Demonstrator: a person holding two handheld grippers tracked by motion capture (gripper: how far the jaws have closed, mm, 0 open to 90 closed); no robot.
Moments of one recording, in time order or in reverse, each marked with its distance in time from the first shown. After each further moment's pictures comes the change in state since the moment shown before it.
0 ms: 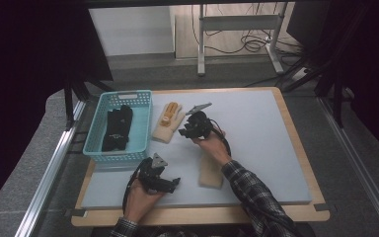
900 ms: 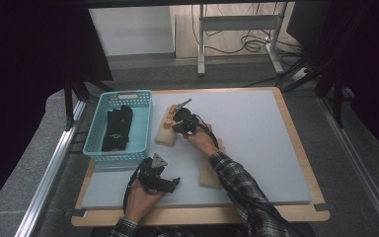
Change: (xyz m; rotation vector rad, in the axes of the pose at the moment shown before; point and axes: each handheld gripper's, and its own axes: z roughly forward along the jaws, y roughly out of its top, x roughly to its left) left arm 0.001 0.000 0.000 0.005 -0.001 0.002; right arm 0.011 0.023 0.034 0.136 -0.039 -0.096
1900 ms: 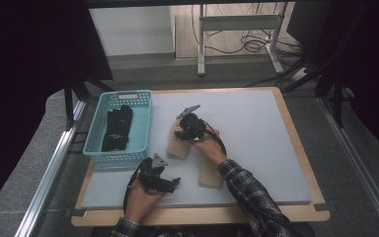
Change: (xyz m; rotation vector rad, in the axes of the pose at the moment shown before) left arm 0.000 0.000 0.000 0.000 0.003 0.003; right arm 0.008 -0.019 -0.029 -0.084 -0.011 0.002
